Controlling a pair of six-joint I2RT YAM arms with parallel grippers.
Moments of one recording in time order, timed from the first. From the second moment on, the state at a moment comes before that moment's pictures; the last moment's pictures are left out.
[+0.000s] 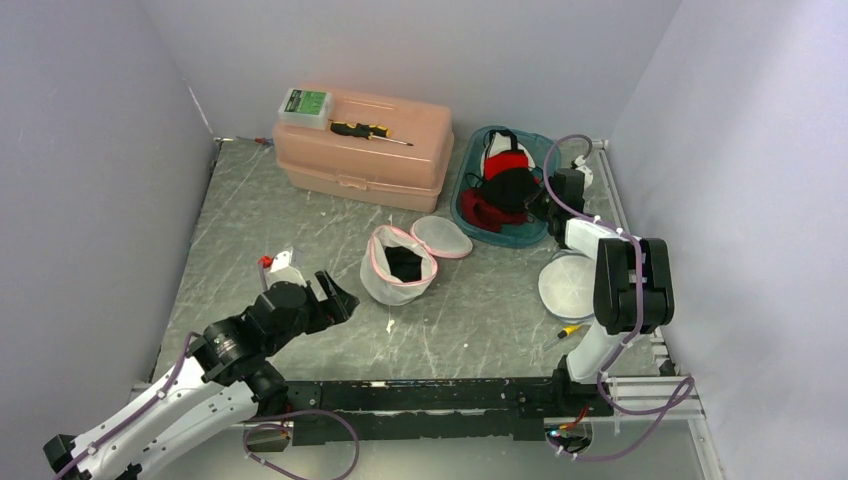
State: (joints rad) left arm -0.82 0.50 0.57 -0.68 -0.30 -0.97; right arm 0.01 1.71 0.95 0.20 0.00 0.66
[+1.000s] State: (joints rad) left arm -0.80 0.78 0.60 -0.56 -0.31 -0.91; right arm 0.50 1.02 0.99 0.06 0.09 0.60
